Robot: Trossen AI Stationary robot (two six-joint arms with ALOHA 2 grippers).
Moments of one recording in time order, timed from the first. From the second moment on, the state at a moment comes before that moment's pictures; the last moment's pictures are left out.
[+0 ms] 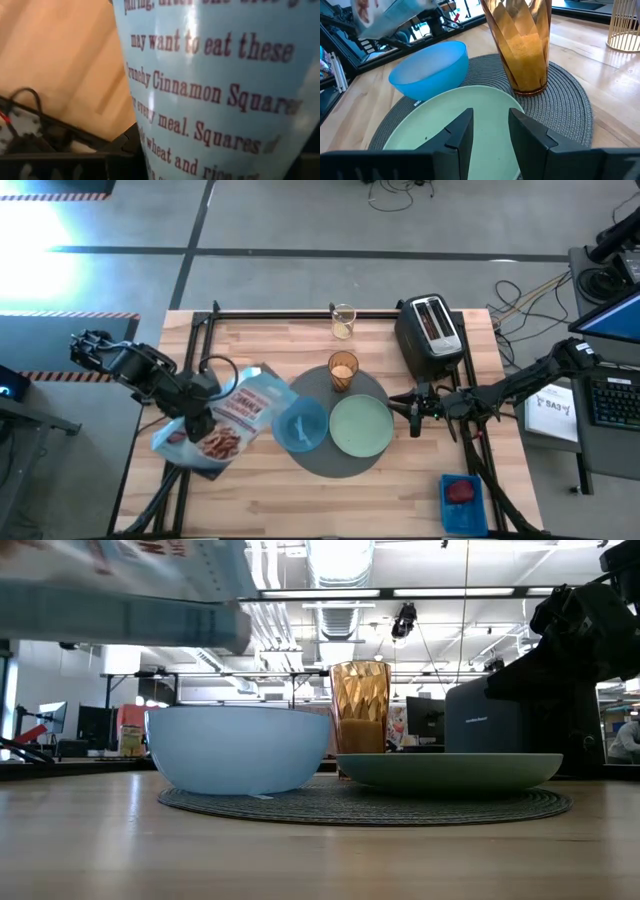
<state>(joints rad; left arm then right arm) -0.47 1.13 1.49 -1.57 0.00 -1.03 0.32 0.83 0.03 0.53 0.49 0.46</state>
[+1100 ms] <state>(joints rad) -0.31 1.36 1.61 -1.57 0.42 -0.92 0.32 0.83 0.03 0.53 0.49 0.46</state>
